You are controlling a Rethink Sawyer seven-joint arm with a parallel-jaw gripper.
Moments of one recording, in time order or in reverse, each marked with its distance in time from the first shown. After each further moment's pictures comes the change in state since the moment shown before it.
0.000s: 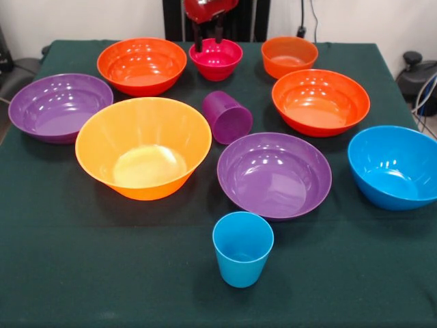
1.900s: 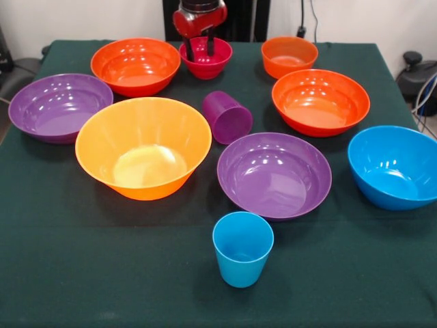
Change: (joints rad) arm -0.049 0.114 -0.055 -0.043 -0.063 -0.133 0.000
